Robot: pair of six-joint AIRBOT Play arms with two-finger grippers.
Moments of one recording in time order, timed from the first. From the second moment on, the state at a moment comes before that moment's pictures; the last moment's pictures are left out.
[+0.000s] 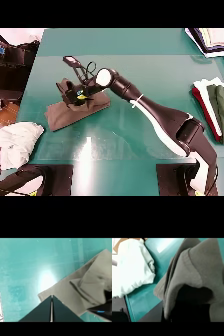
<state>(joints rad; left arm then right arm) -0.15 -1.15 1.73 1.66 -1.48 -1.54 0.83 -1.98 2.04 -0.80 0.92 1.40</state>
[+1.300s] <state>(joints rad) -0.15 -1.15 1.73 1.58 -1.48 -1.54 0.32 -1.96 1.84 -0.75 1.29 1.23</state>
